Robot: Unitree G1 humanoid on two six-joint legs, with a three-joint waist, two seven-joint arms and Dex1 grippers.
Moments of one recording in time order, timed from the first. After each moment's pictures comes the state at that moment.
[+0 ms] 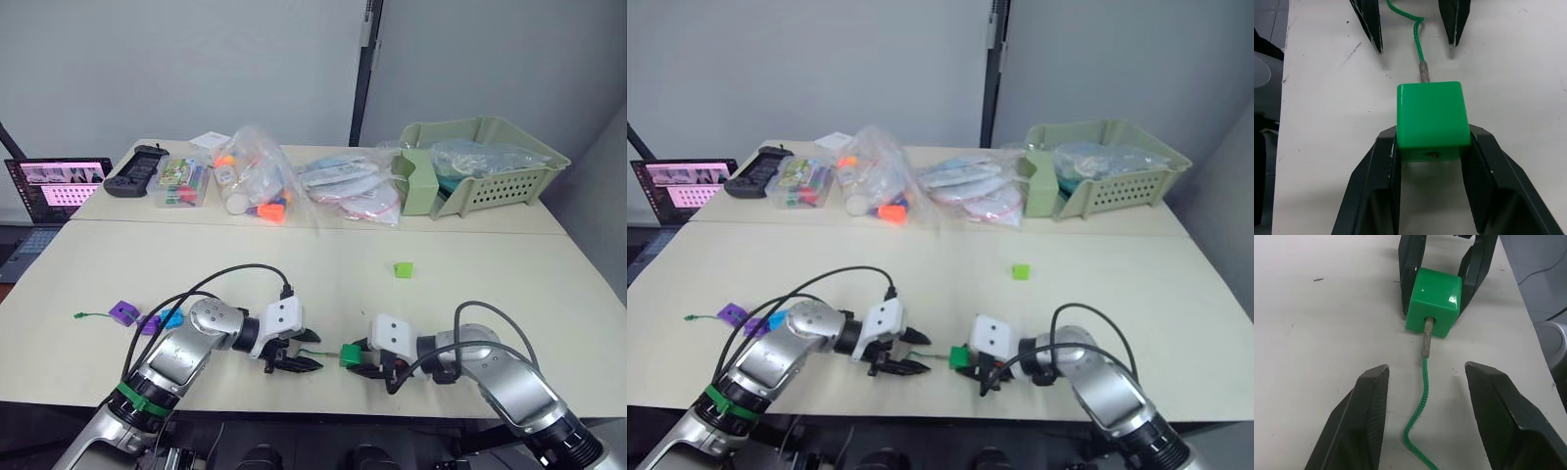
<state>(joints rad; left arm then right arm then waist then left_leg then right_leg) -0.42 0.59 -0.37 -0.10 -0.19 0.40 -1.17 -0.25 -0.69 0.35 -0.34 0.12 0.47 0.99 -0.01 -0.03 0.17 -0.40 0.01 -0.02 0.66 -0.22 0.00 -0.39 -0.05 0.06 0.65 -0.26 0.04</state>
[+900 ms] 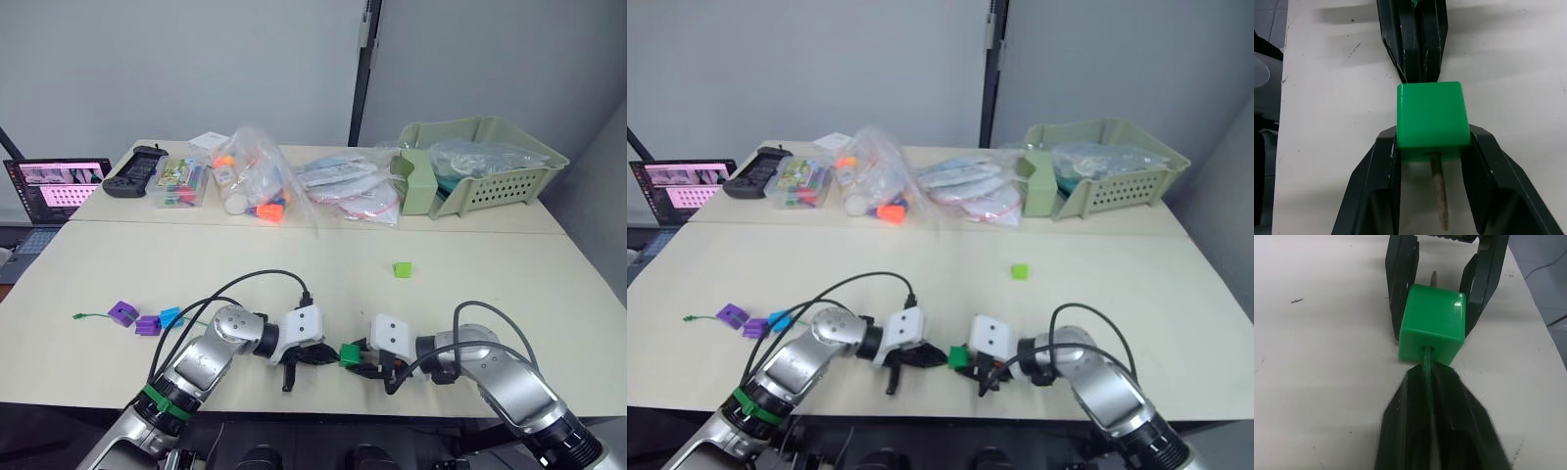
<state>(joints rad) -0.43 0.51 -0.43 -0.07 -0.12 0.37 -1.13 -0.25 -0.69 0.36 -0.35 0.12 0.47 0.98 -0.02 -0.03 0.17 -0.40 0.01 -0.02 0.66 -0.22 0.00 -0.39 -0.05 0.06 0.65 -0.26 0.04</state>
